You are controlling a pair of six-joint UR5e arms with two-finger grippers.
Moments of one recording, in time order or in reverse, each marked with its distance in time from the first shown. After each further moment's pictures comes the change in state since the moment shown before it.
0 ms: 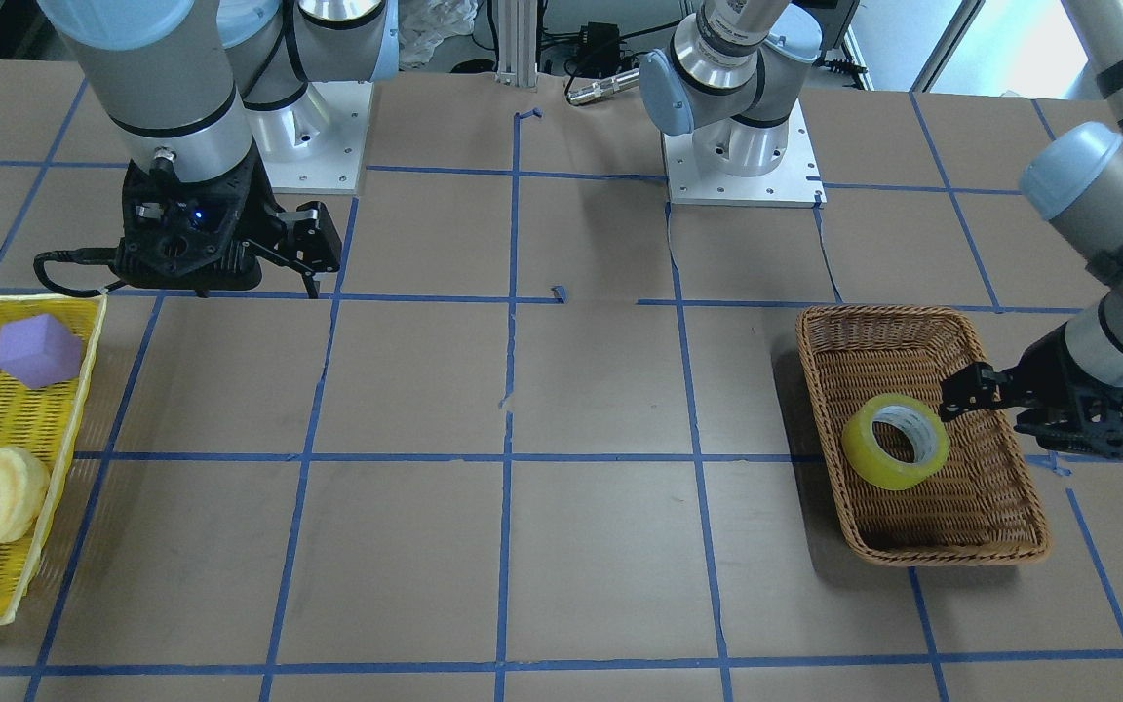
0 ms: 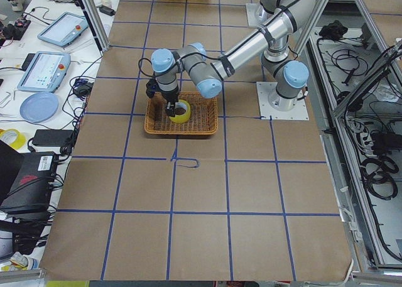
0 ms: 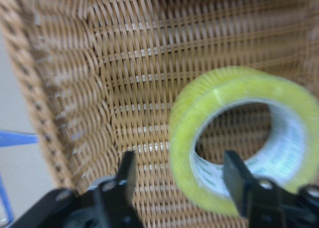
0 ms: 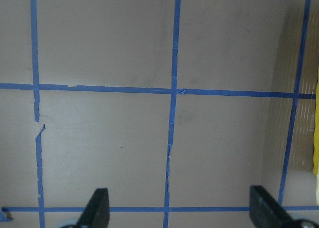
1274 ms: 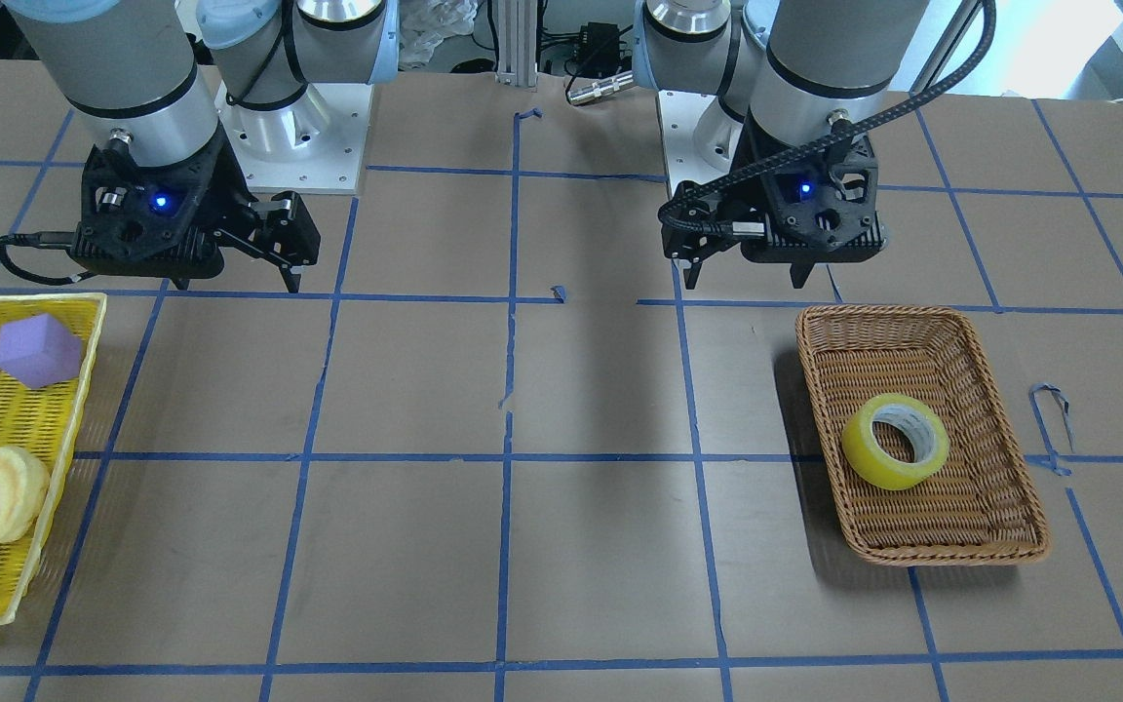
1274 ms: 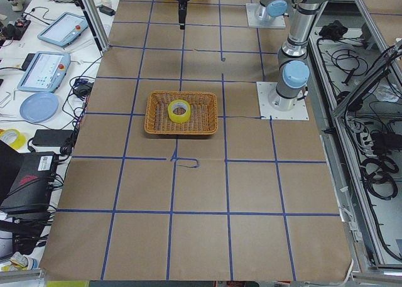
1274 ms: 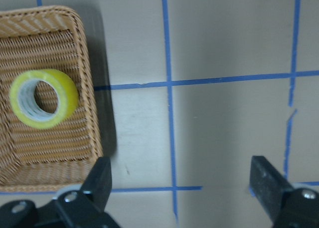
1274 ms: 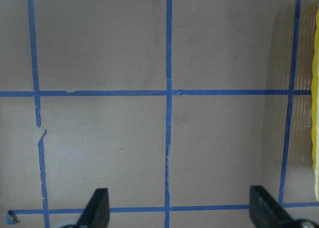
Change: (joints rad) left arm -0.571 0.202 0.185 -0.300 0.026 -0.737; right arm -0.035 -0.018 -0.001 0.010 0.023 0.000
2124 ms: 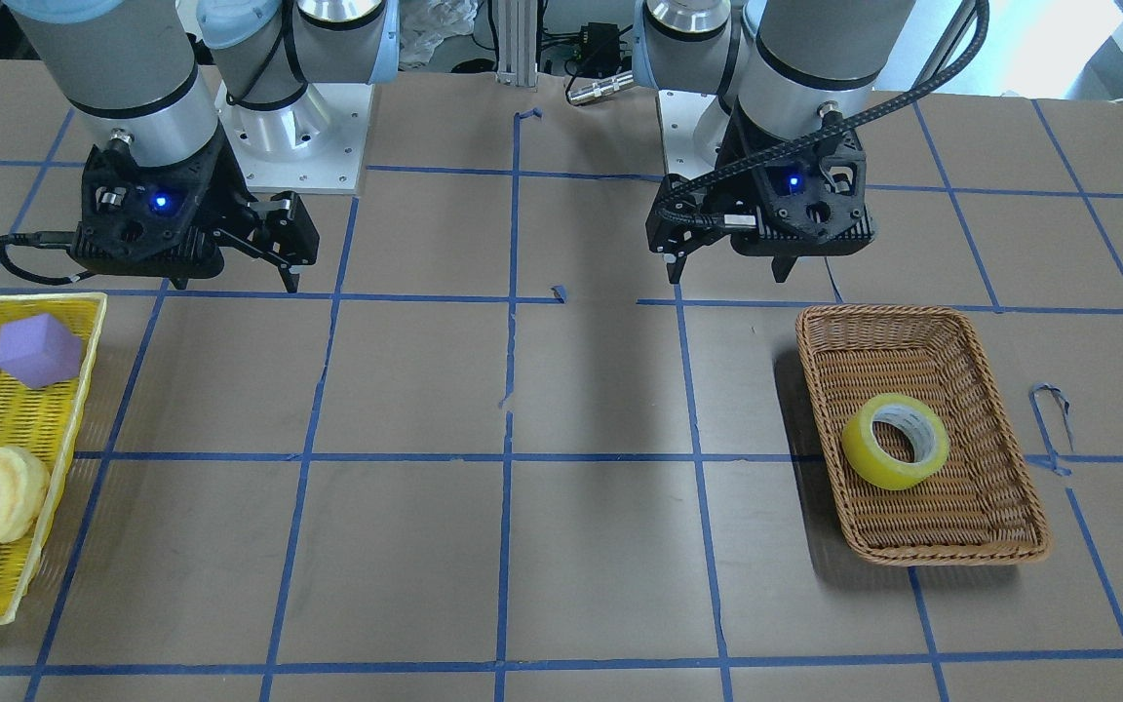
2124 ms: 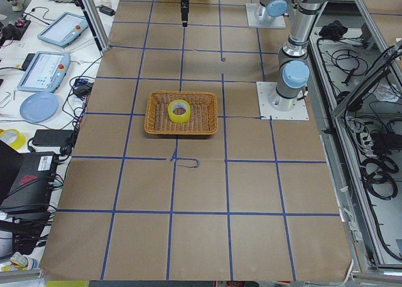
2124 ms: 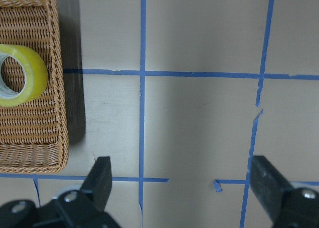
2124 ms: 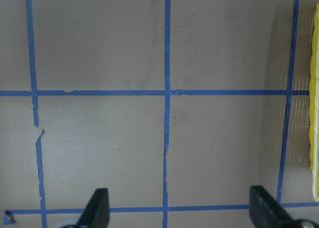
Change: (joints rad) left arm 0.000 0.003 0.000 0.000 -0.030 -0.022; right arm 0.000 -0.001 0.002 -0.001 -0.005 -0.004
